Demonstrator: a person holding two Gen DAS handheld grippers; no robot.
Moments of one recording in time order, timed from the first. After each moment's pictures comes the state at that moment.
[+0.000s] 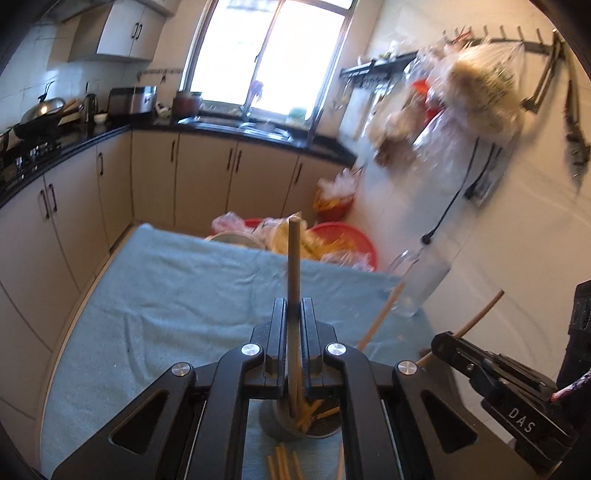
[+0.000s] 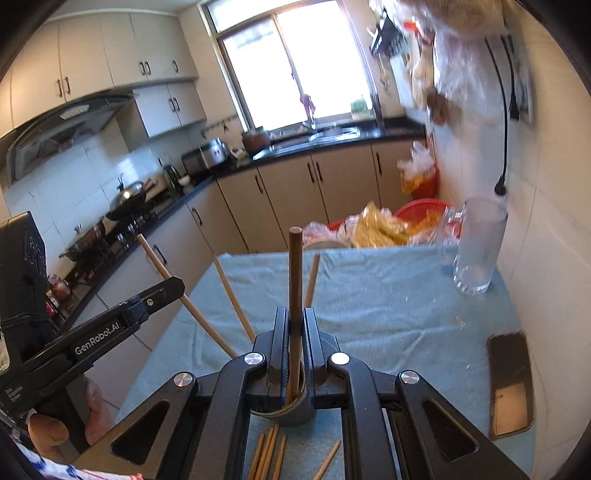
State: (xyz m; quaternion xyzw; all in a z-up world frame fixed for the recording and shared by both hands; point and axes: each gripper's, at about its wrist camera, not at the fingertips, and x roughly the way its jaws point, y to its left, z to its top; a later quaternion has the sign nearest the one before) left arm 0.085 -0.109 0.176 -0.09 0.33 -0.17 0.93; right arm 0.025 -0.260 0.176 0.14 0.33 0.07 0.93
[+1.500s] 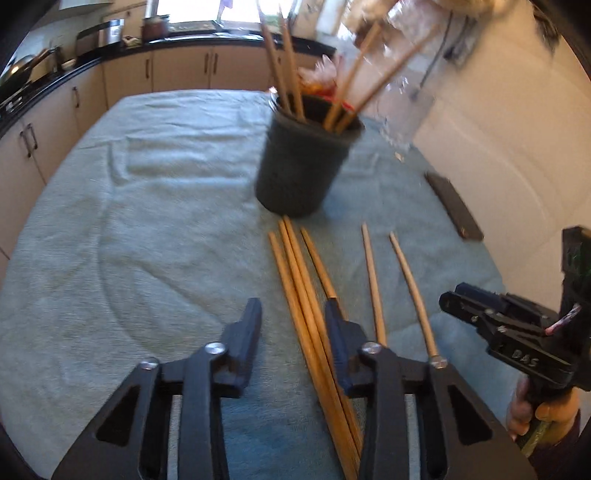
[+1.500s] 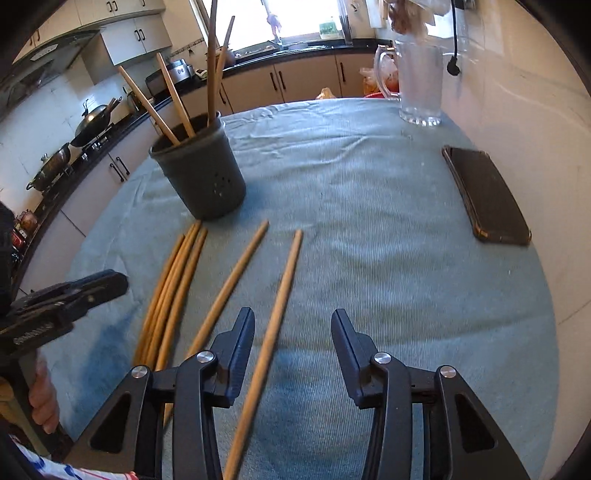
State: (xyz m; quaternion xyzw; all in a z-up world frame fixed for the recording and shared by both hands) left arm -0.047 -0.092 0.022 0.00 0.47 -0.22 0.85; right arm -0.104 -0.280 0.028 0.12 0.46 0.03 0.88
